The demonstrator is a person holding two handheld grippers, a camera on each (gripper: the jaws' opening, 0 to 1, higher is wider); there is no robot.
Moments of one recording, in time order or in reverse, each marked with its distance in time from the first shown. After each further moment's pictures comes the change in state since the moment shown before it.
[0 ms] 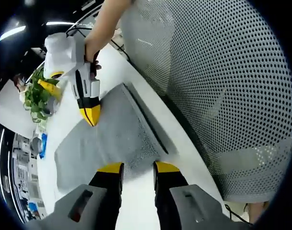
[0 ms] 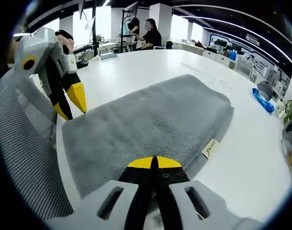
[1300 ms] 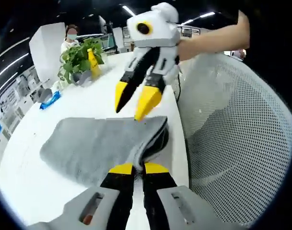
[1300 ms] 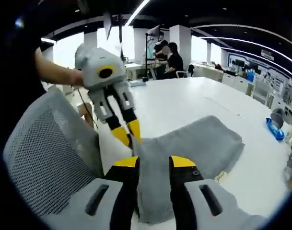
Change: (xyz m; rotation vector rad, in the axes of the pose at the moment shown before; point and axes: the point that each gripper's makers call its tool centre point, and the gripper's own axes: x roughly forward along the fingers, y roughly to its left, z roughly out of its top) left arm -0.018 0.064 0.023 -0.694 -0.236 0.111; right arm -0.067 0.078 0.060 -0.209 -0.138 0.201
